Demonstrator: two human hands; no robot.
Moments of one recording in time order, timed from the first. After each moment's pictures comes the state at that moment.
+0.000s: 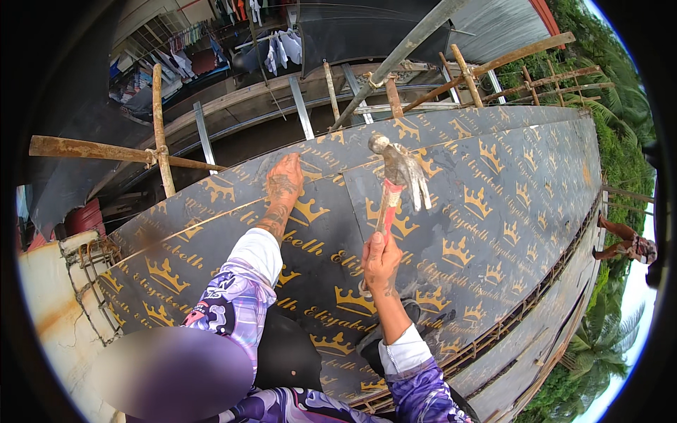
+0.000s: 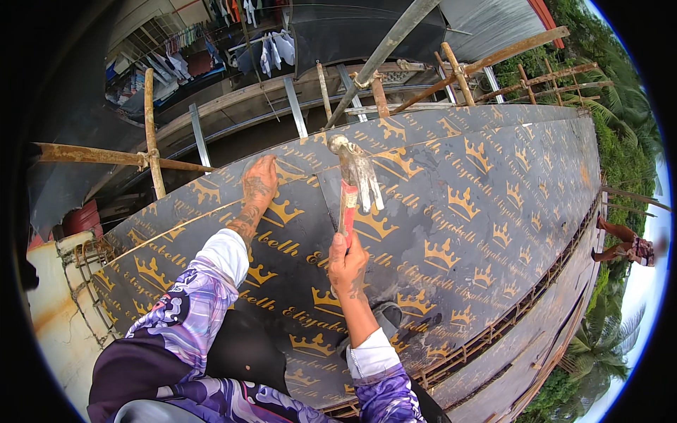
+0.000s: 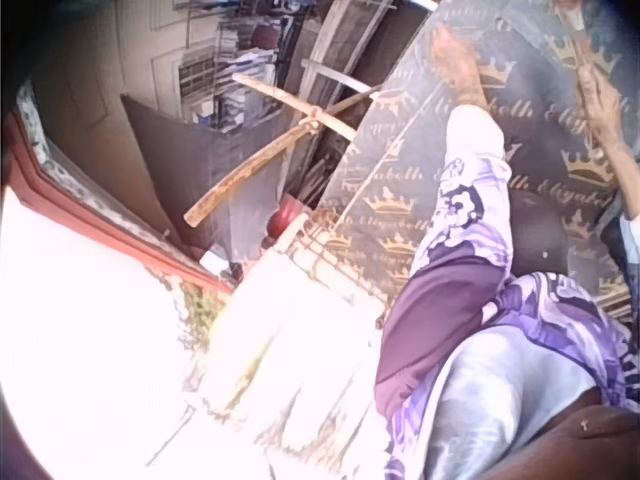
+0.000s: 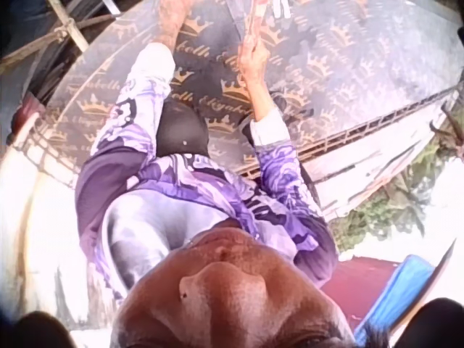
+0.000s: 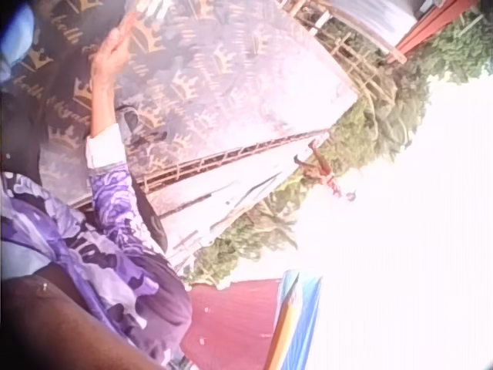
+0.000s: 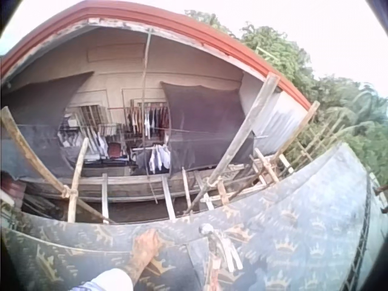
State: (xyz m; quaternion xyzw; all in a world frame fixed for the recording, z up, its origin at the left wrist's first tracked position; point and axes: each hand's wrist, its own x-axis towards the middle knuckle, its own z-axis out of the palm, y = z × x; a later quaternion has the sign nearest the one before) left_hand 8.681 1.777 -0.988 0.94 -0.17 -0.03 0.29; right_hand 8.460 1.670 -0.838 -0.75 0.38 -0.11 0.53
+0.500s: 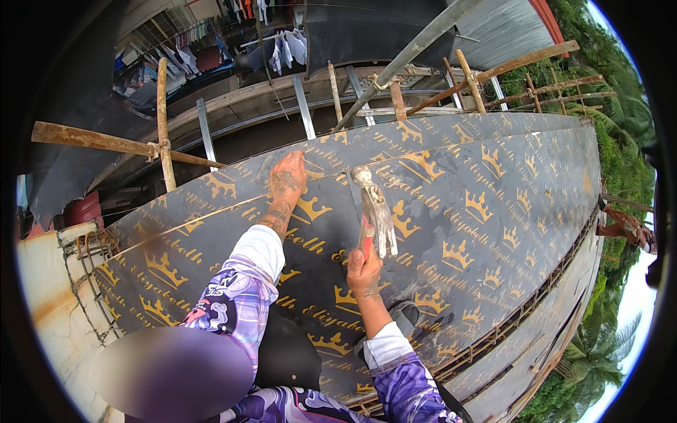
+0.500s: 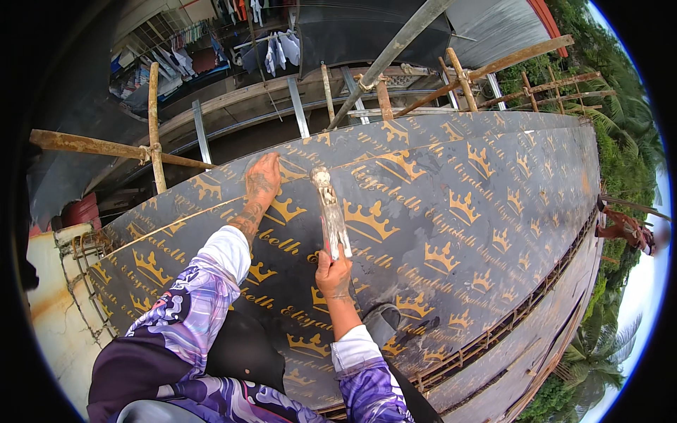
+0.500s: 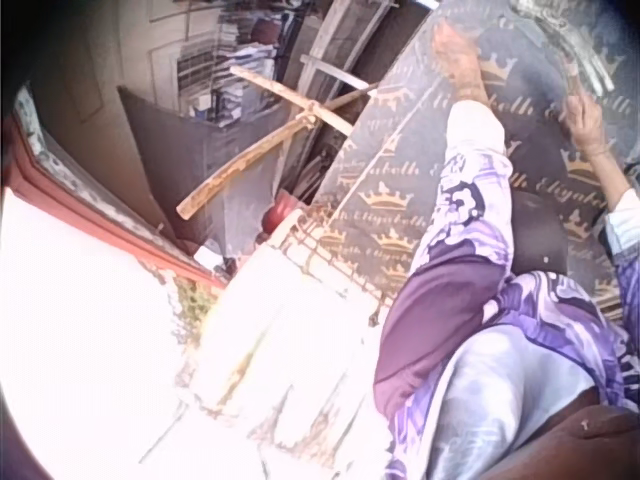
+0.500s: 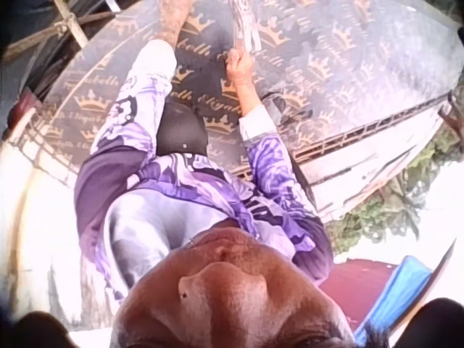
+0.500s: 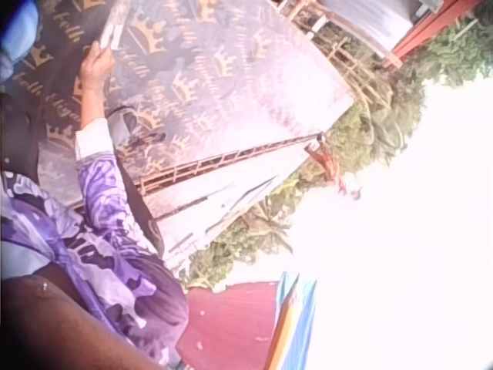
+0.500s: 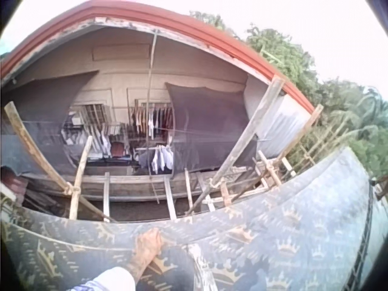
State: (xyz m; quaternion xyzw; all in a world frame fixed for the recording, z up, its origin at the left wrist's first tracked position) left_hand 8.679 1.772 -0.987 0.94 -0.18 -0.01 0.30; right_hand 8.436 1.699 -0.885 -0.81 0.34 -0.16 0.46
